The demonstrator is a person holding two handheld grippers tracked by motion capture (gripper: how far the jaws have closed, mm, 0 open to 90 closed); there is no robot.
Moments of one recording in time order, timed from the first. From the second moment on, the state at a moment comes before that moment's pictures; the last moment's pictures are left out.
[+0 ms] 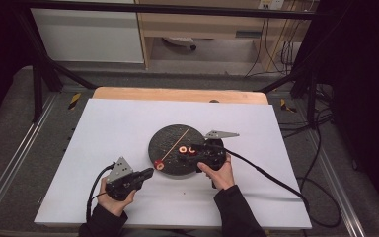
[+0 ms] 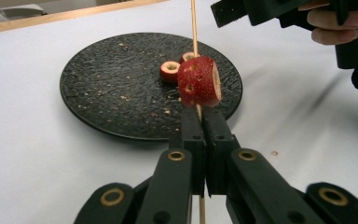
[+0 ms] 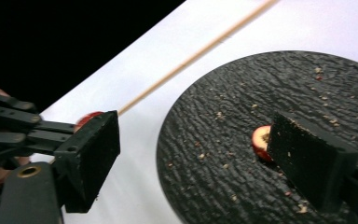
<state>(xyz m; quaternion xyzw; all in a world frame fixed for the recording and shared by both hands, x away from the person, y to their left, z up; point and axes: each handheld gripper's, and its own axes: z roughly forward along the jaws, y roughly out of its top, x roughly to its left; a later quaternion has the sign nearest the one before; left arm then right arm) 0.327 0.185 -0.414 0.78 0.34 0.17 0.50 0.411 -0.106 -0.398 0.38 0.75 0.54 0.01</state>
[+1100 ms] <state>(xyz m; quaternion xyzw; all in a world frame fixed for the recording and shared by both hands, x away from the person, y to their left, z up) 0.334 0.137 -0.408 0.79 0.31 0.17 0.50 0.398 -0.099 -0.406 0.38 0.73 0.56 -0.06</state>
